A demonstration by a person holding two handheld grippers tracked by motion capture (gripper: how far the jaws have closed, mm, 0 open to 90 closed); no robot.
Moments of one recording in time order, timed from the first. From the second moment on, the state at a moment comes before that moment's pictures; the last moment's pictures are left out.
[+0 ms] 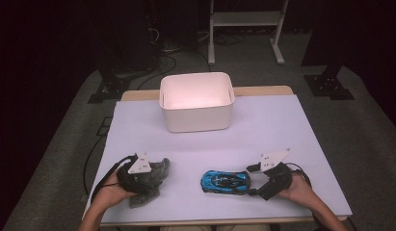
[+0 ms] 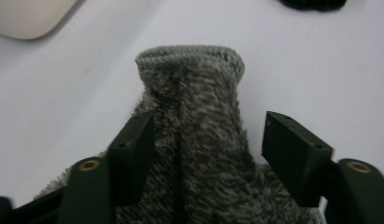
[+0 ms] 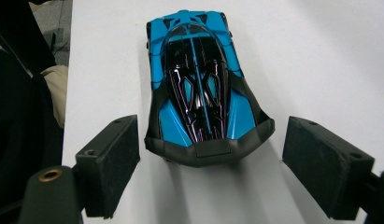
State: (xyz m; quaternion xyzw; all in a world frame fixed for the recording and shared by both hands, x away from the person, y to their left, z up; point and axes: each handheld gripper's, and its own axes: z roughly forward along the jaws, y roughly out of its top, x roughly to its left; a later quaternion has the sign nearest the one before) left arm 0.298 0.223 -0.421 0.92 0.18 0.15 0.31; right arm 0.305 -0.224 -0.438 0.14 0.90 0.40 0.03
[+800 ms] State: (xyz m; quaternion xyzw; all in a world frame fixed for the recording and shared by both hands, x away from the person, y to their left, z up) left arm 0.307 0.219 -0.411 0.92 0.16 0.10 0.35; right arm 0.309 -0.219 -0.451 0.13 0.92 0.37 0.02
